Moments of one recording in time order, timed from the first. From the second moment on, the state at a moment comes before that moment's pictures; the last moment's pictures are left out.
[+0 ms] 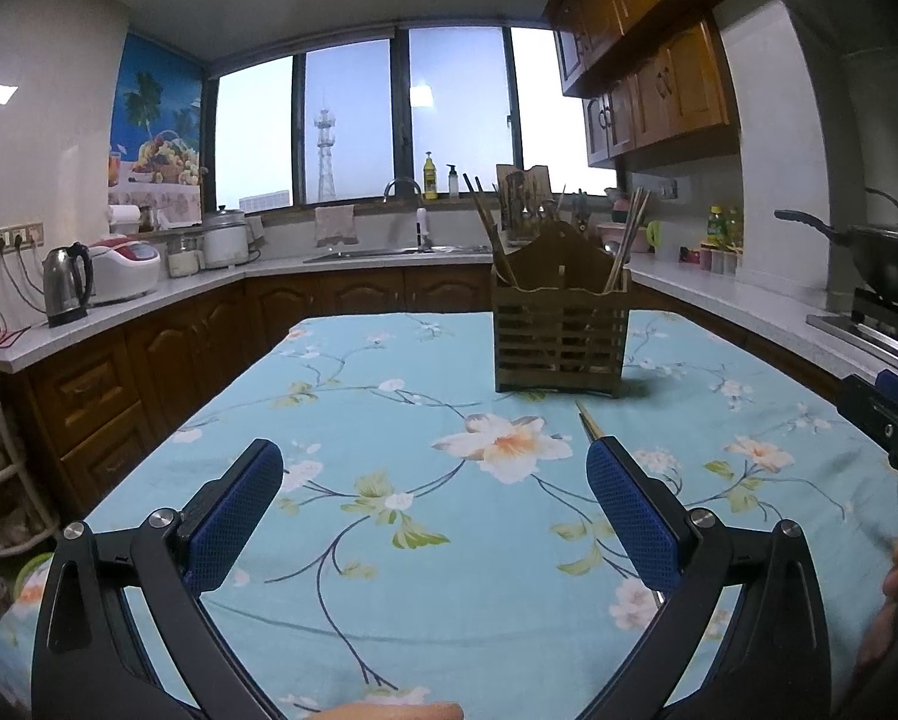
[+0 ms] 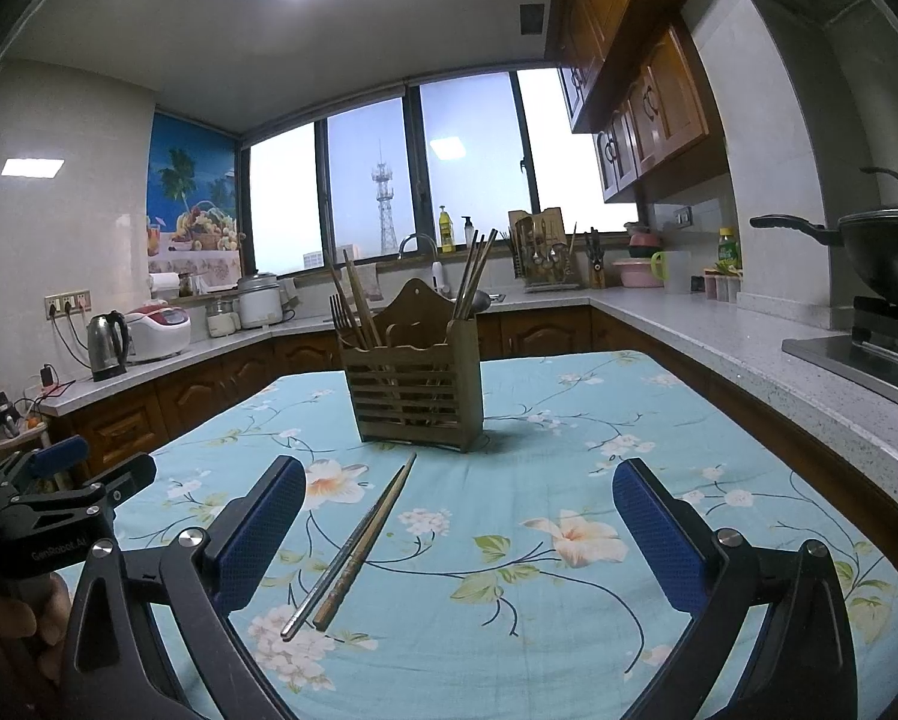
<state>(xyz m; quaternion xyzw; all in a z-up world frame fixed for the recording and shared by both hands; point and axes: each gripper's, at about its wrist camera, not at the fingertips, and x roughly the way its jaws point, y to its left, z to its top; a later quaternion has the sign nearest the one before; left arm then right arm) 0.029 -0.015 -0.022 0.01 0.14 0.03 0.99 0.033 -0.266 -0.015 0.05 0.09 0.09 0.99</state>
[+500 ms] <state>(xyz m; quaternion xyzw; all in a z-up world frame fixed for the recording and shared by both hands) 0.028 -0.015 -0.022 0.01 0.14 0.03 0.99 0.032 -0.265 -0.015 0.05 0.09 0.09 0.99</state>
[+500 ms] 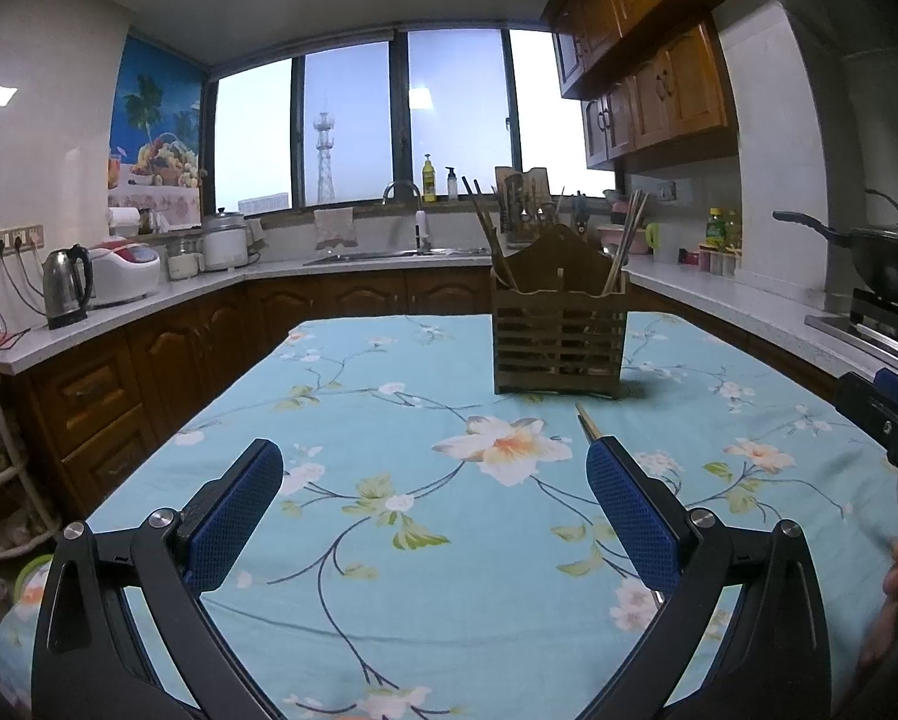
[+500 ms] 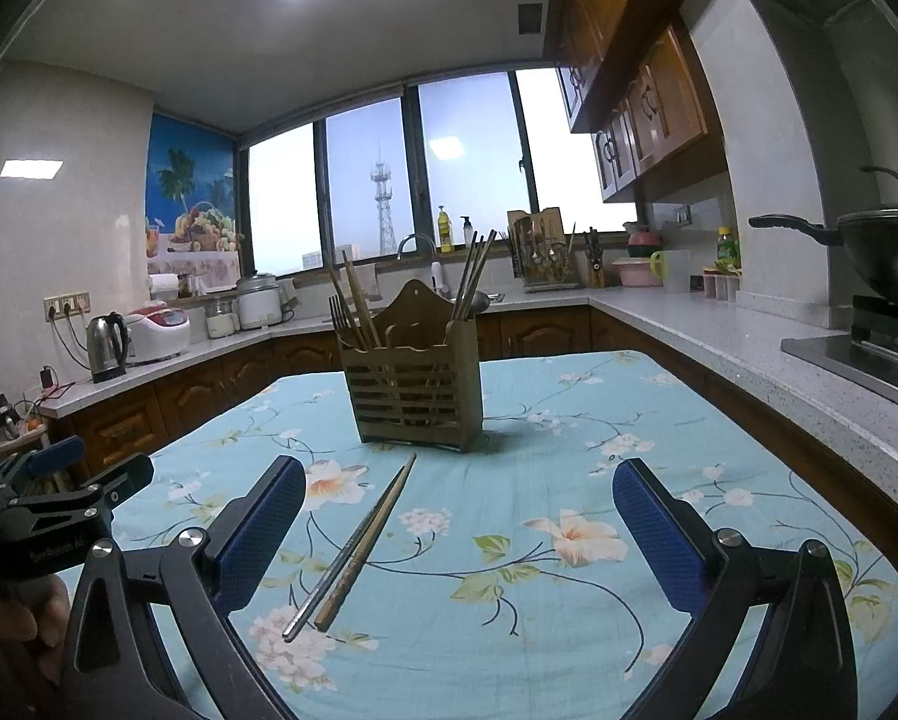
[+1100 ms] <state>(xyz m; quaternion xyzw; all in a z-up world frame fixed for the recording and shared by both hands) 0.027 -0.018 -0.024 0.02 0.14 0.02 0.99 0.032 -0.263 -0.015 0.05 0.09 0.08 0.99</state>
